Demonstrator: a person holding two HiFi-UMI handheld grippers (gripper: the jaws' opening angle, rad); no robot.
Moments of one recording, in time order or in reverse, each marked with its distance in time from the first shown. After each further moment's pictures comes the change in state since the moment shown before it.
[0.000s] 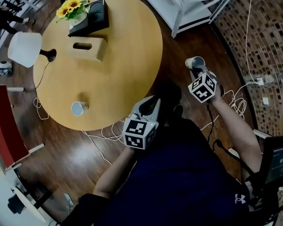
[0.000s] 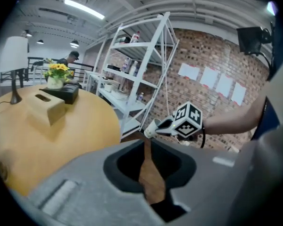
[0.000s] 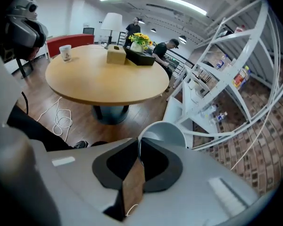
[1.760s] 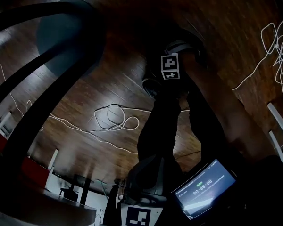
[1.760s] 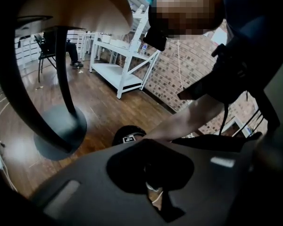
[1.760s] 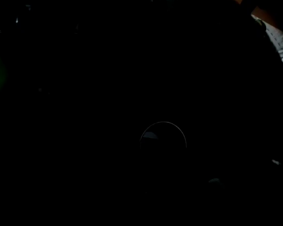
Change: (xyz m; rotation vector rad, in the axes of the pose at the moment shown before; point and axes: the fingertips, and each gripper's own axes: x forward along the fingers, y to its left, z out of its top) left arm 0.088 0.030 -0.282 -0.061 0.408 -0.023; right arm 0.513 0.354 -0.238 -0.526 0.139 0.336
